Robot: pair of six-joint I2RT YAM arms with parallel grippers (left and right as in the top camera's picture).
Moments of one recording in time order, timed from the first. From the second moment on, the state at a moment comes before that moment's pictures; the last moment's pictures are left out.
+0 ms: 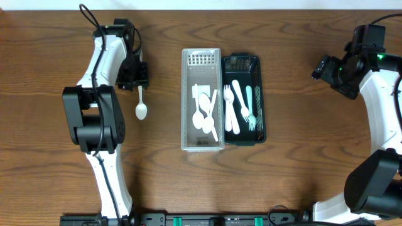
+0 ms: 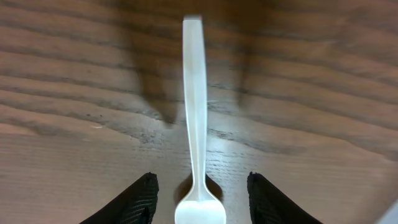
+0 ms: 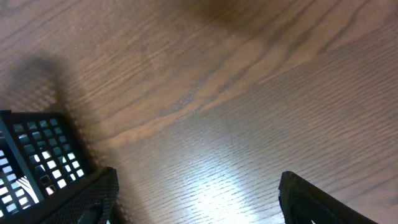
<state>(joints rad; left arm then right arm) 0.00 2.29 1.90 -1.25 0.04 -0.09 -0.18 1.71 1.47 -0.94 -0.06 0.37</state>
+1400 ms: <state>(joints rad) -0.38 1.79 1.94 -1.30 0.08 -0.21 -0.18 1.71 1.47 -0.95 -0.06 0.37</state>
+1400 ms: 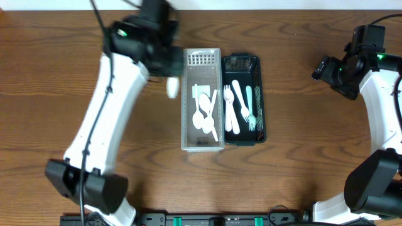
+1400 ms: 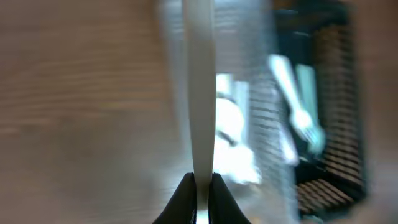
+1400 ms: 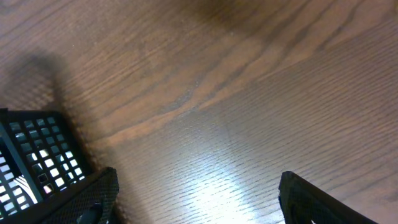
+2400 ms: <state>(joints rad) -0.47 1.74 1.89 -1.31 -0.04 -0.25 -0.18 1.71 1.47 -0.94 -0.06 0.33</state>
